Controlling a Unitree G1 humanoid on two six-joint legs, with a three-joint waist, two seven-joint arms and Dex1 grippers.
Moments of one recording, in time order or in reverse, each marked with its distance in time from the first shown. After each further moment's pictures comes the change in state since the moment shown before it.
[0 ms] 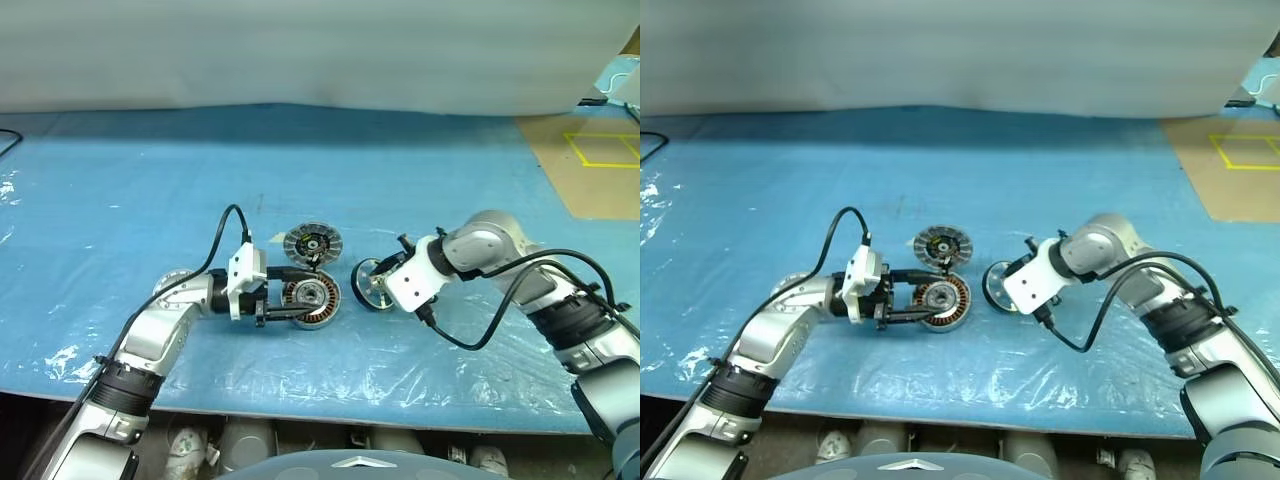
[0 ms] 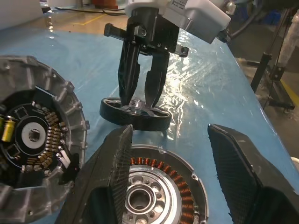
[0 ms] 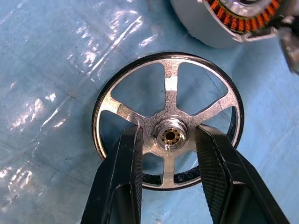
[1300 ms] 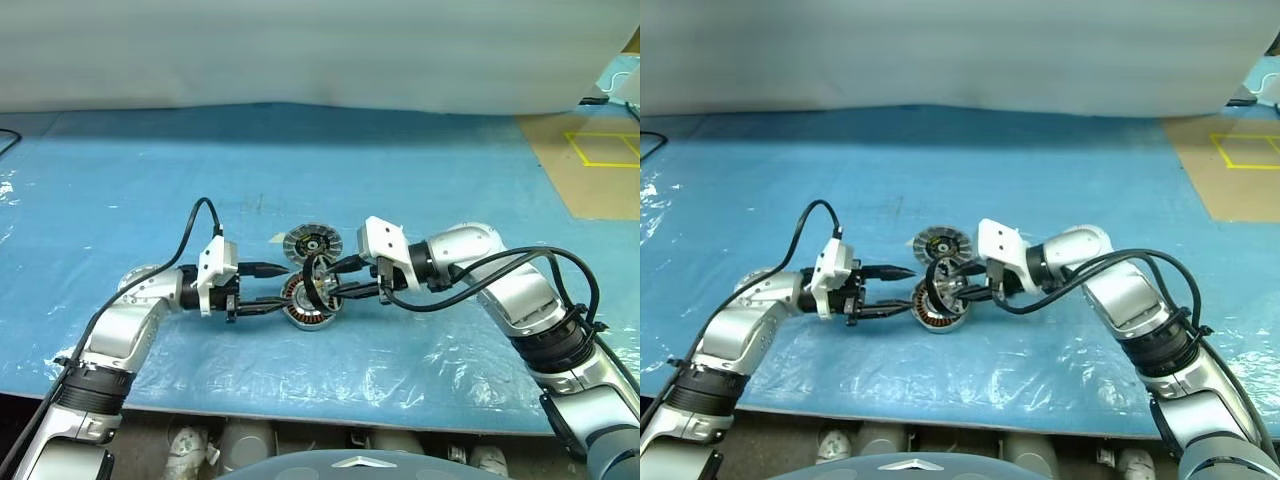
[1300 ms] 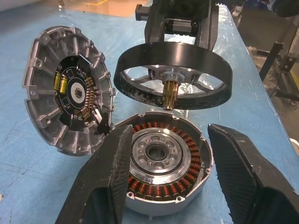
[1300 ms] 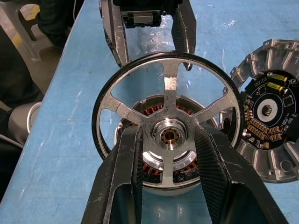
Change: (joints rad) left arm 0.057 0.105 0.085 -0.022 -0.014 0.036 -0.056; right arm 0.017 0.174 -0.037 -0.283 0.517 0.849 -0.154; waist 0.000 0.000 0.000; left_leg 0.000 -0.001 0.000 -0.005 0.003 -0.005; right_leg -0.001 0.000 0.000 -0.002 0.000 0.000
